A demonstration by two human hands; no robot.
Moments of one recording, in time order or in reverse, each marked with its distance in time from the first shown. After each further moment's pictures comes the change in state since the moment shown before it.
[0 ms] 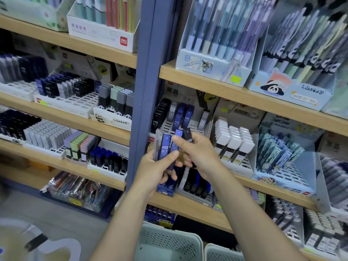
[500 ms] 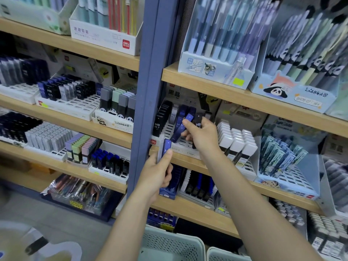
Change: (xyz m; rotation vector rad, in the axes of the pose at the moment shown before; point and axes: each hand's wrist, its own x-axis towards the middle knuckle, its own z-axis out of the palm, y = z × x) left_hand 0.008 -0.007 -0.003 0.019 0.033 -0.116; right_hand 0.053 -0.004 -0.003 -0.111 0.323 -0.102
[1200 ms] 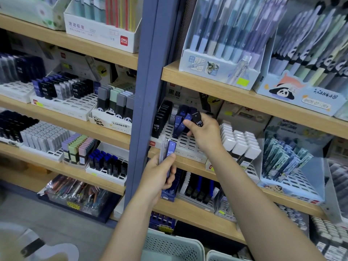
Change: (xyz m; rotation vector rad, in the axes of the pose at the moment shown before) left_hand 0.011 -0.004 0.005 -0.049 -0.012 -0.003; right_hand 0.029 0.009 -0.005 -0.221 -0.012 -0.177
